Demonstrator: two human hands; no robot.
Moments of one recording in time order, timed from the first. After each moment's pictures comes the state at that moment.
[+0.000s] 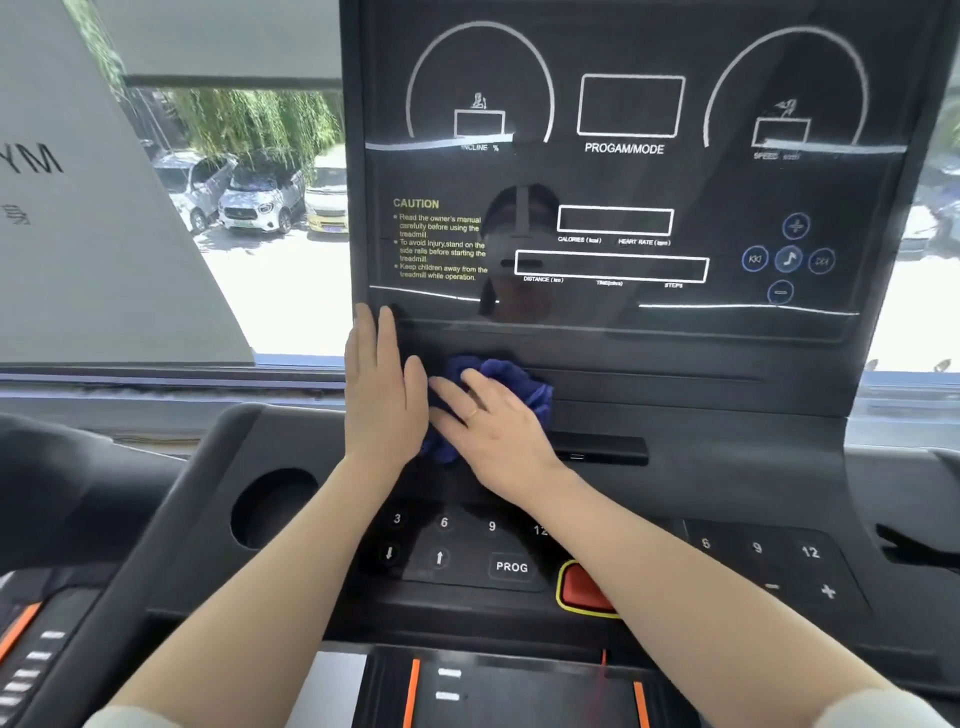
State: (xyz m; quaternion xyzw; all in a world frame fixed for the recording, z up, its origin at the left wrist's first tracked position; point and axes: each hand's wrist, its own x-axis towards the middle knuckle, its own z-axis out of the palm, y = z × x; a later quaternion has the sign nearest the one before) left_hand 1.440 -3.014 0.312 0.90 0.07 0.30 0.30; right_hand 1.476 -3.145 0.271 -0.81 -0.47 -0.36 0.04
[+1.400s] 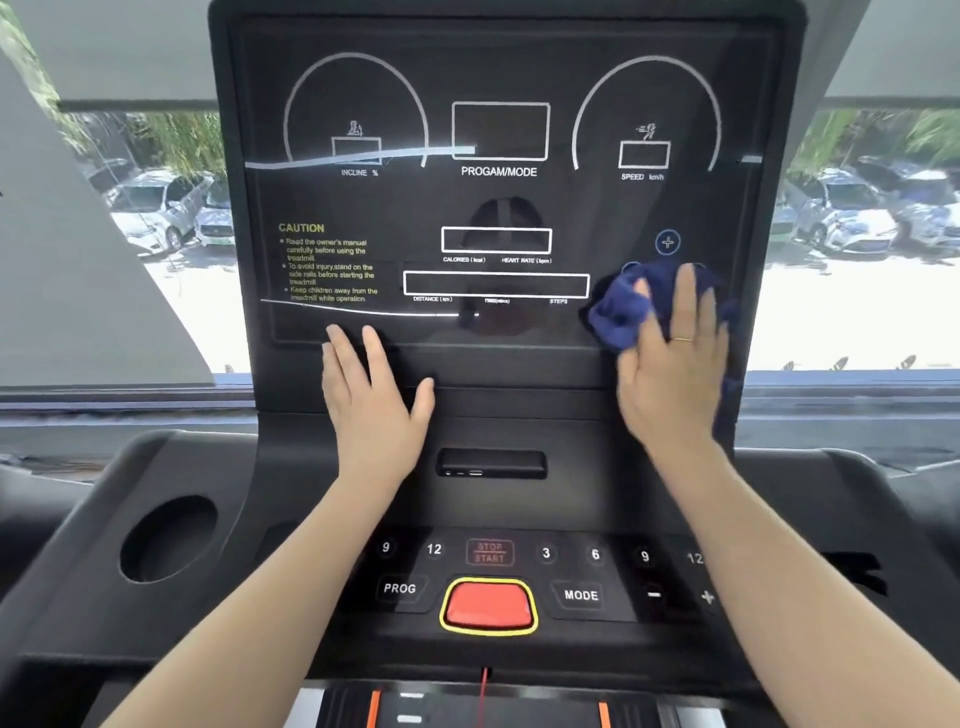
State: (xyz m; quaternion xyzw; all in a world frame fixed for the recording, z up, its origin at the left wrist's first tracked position) left_hand 1.463 -3.101 0.310 0.93 0.13 0.26 0.21; right_hand 1.530 -3.349 0.328 -0.92 -0.05 -0.38 0.11
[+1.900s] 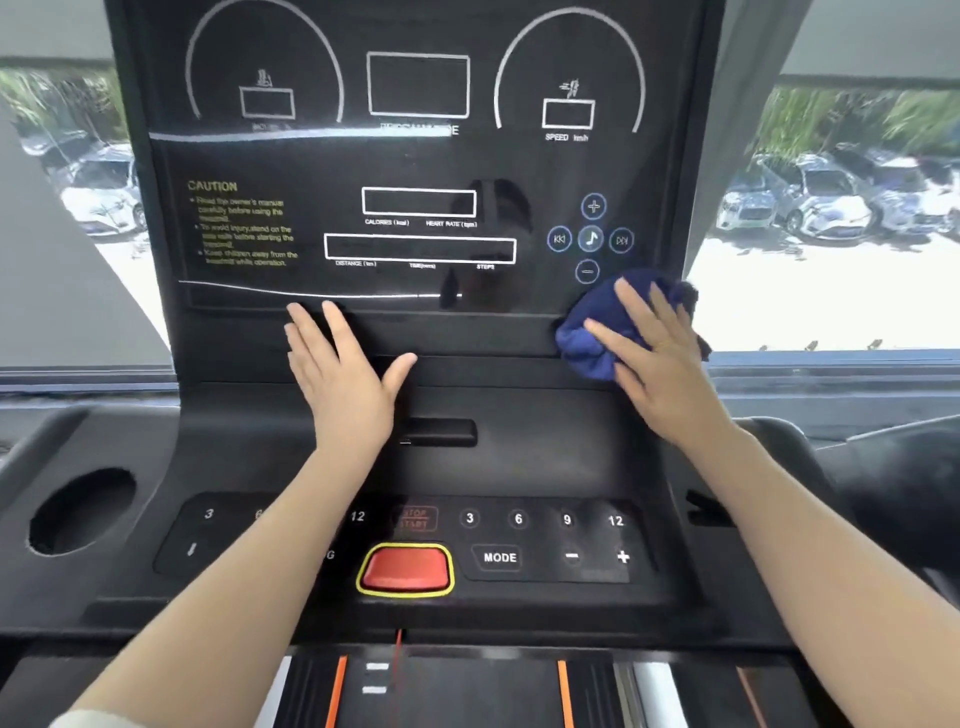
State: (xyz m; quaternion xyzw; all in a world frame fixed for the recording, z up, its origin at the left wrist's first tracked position) left_hand 1.471 -3.149 0.303 0.92 0.16 0.26 0.24; right_hand 1.534 -3.447 0.303 -0.89 -0.31 -0.31 0.13
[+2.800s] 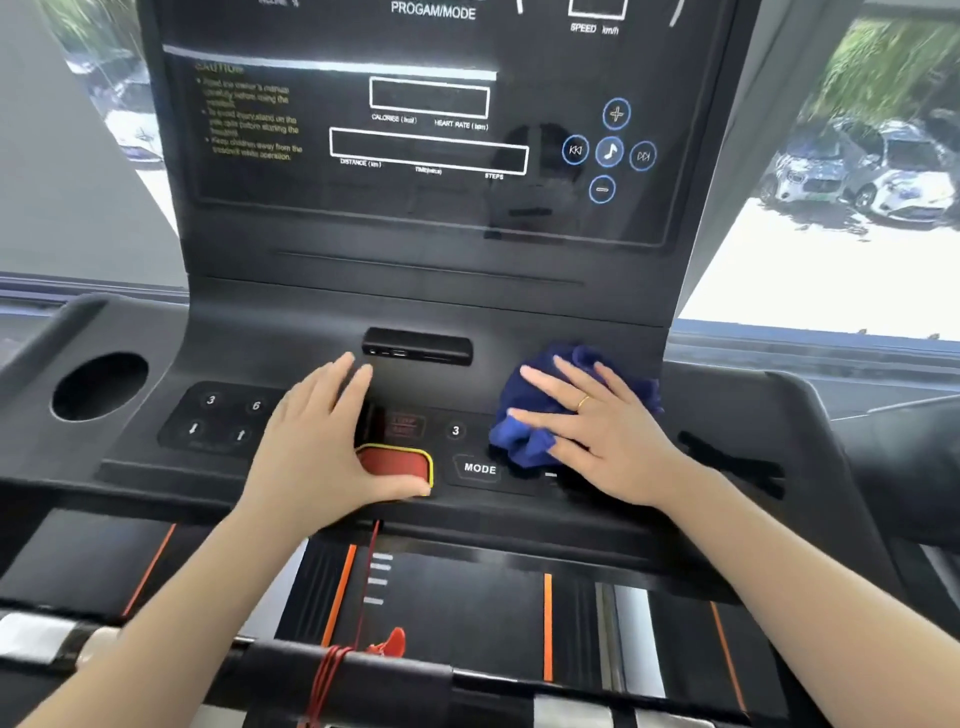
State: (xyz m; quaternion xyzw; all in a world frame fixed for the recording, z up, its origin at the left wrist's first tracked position) left_hand 1.337 -3.158 0.276 0.99 0.05 0.08 0.10; right_hand 1.445 -3.430 0.263 -0.89 -0.45 -0.03 0.09
